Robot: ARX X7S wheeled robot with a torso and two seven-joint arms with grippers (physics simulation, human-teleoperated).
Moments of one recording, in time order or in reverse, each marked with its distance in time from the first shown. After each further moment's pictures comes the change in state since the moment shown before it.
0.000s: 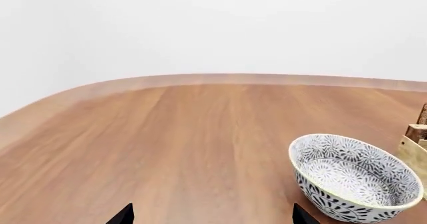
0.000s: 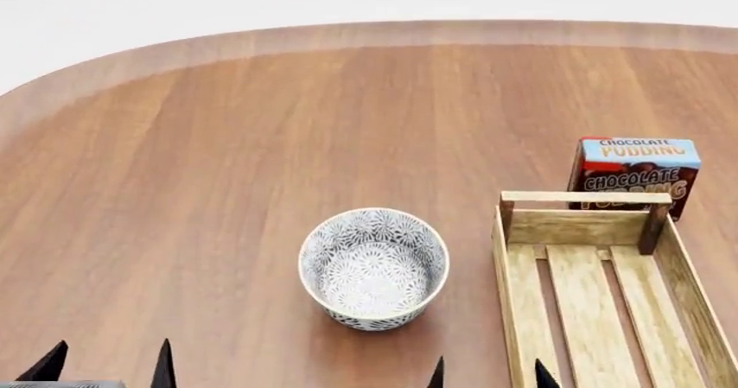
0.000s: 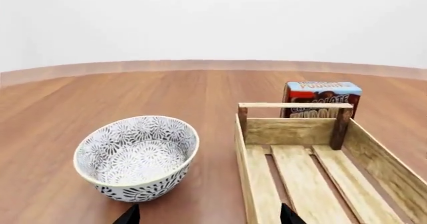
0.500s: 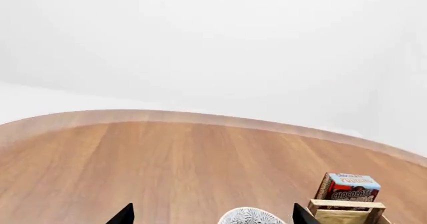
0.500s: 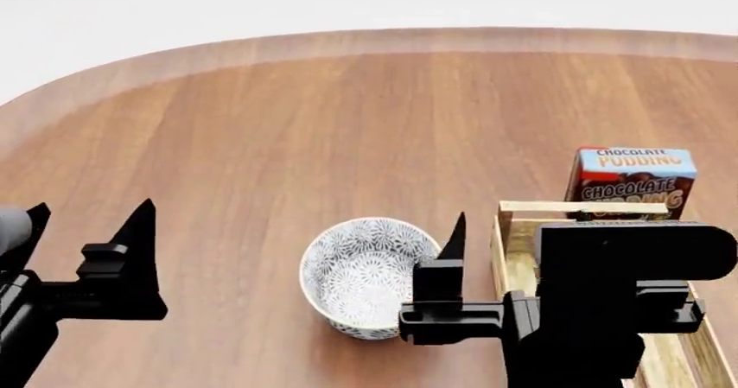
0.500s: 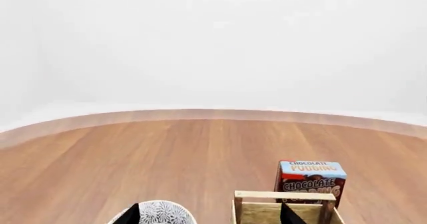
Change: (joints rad) left arm -0.371 -0.059 -0.253 0.517 -0.556 -0.846 -0.140; right arm 0.385 0.063 0.195 -0.620 0.308 0.944 0.117
